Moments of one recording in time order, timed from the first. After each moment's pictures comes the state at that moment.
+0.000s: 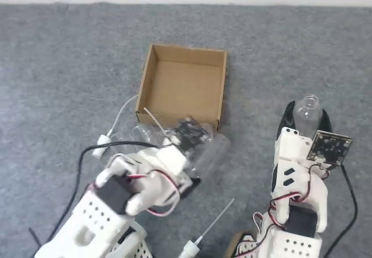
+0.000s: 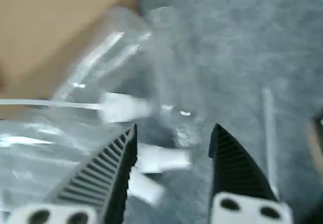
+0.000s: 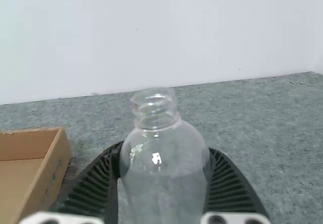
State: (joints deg) left arm 36.3 -62.8 62.6 75.4 -1.8; right arm 9.1 -103.1 86.2 35.4 -2.0
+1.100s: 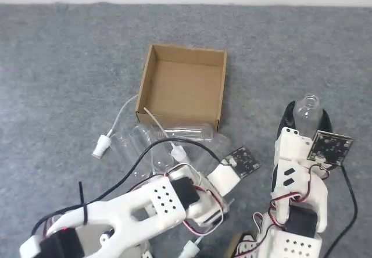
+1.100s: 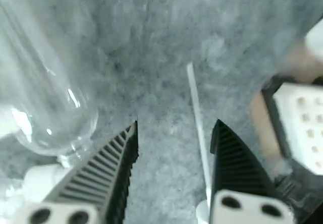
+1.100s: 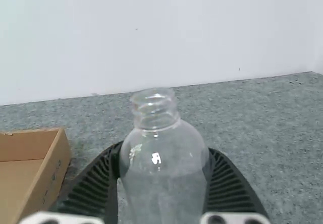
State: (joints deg) left arm 55.9 -29.3 60.2 58.2 12.4; right arm 9.1 -103.1 86.2 35.4 -2.1
